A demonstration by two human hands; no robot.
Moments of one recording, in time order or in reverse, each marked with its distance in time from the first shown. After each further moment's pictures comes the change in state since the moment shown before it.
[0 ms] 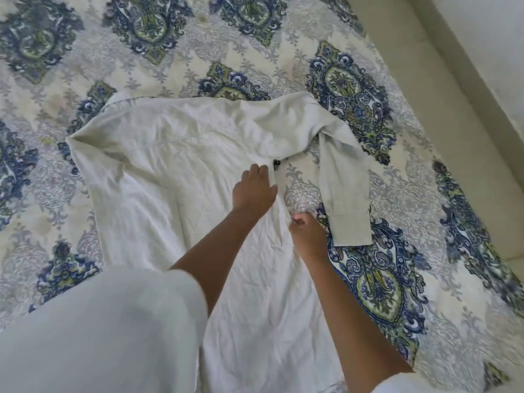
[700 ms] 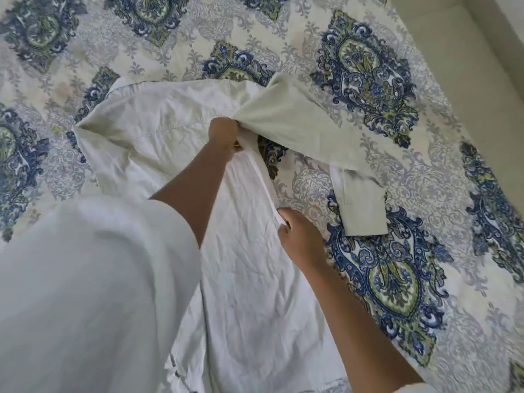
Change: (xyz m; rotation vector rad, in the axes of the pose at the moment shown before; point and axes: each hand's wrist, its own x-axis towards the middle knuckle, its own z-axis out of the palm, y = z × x) left_hand 0.076 -0.042 -0.056 -1.221 0.086 -0.635; right_hand -0.027 0.003 0.014 -0.170 -0.110 -0.425
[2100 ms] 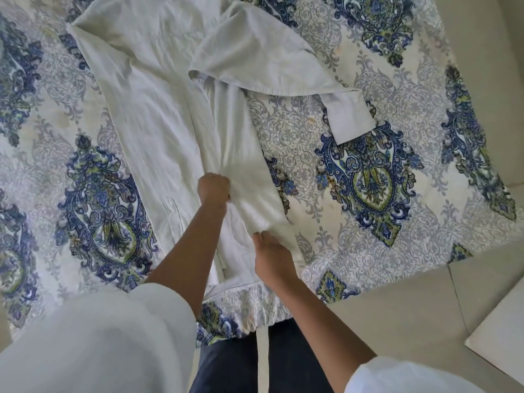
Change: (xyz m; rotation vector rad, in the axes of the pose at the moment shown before) left_hand -0.164 -0.208 -0.100 0.225 0.096 -0.298; right_hand -0.215 -0.014 0.080 -0.403 -0.299 -0.089
